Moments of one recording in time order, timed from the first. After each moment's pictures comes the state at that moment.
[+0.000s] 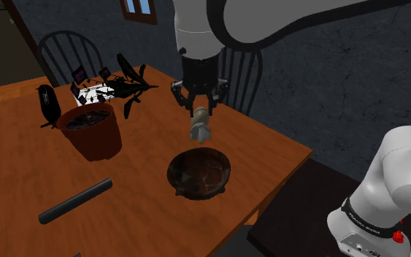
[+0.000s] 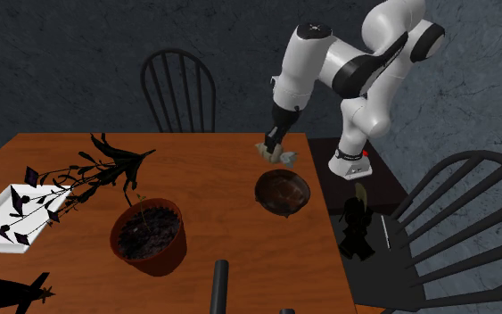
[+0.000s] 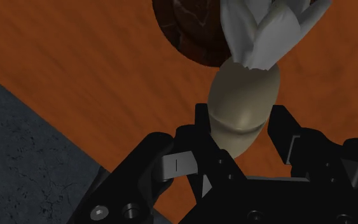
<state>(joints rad) 0.19 -0.22 0.37 -1.94 -0.09 1.81 1.25</state>
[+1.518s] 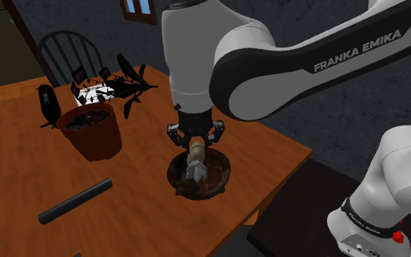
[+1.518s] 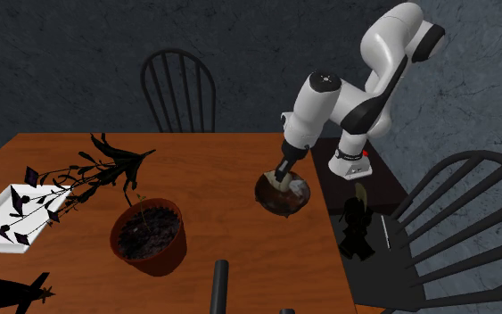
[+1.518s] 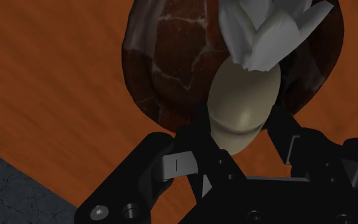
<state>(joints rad) 0.23 -0.18 0.44 -2.11 -0.10 2.00 1.39</state>
